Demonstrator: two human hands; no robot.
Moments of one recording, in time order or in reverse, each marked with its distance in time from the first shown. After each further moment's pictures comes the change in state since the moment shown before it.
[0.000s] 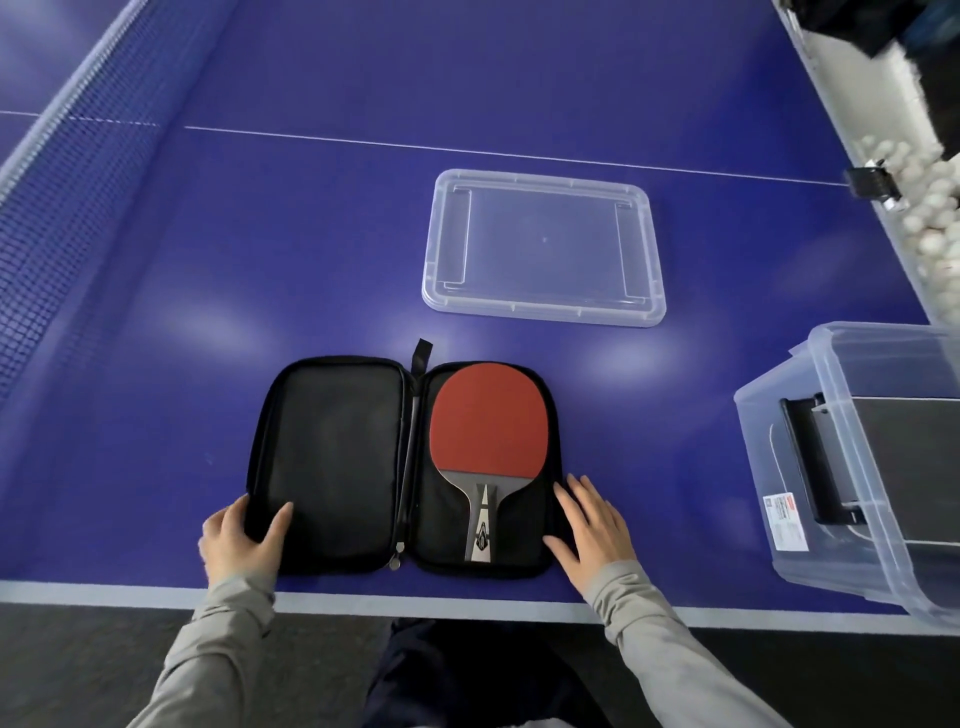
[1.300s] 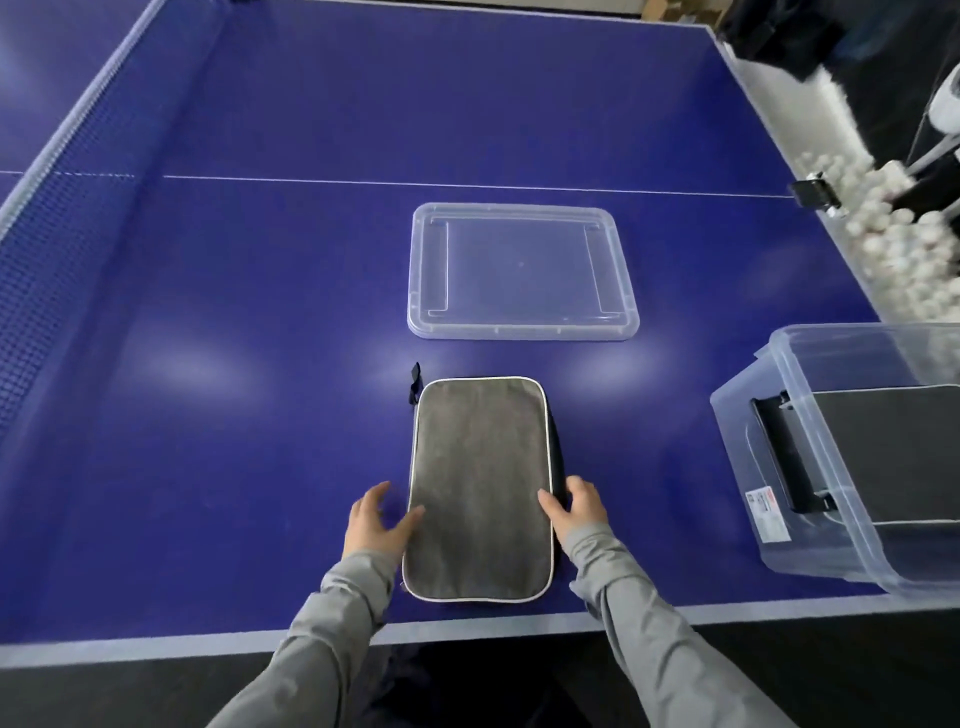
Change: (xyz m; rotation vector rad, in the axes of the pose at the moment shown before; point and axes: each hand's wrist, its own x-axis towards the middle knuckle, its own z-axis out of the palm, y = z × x) left_hand -0.054 0.095 0.054 -0.101 -0.493 0.101; right_hand 0.024 -0.050 -0.057 0.719 0.064 0.486
